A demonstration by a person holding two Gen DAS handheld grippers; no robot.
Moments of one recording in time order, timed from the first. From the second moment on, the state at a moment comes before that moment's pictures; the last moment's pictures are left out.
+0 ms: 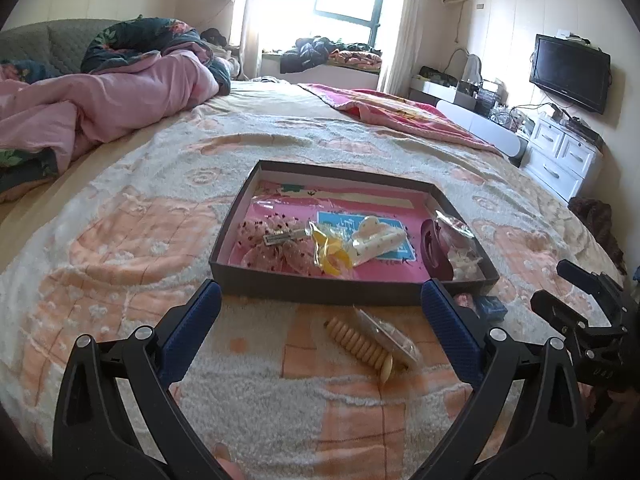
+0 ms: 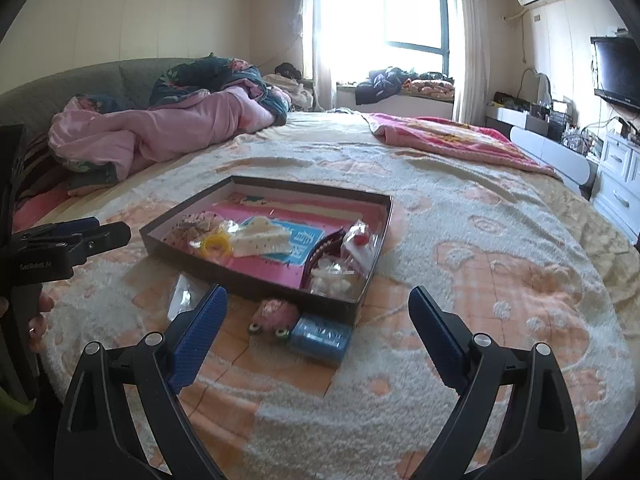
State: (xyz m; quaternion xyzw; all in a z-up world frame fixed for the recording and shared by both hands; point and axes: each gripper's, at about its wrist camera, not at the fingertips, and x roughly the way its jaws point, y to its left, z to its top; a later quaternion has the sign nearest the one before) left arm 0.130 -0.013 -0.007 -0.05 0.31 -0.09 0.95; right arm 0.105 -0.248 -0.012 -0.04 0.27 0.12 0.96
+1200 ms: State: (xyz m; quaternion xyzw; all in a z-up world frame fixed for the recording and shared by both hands) left arm 0.159 -0.077 -0.061 -0.03 0.41 -0.17 0.90; right arm 0.141 -0.260 -0.067 0.01 0.36 0.08 0.93
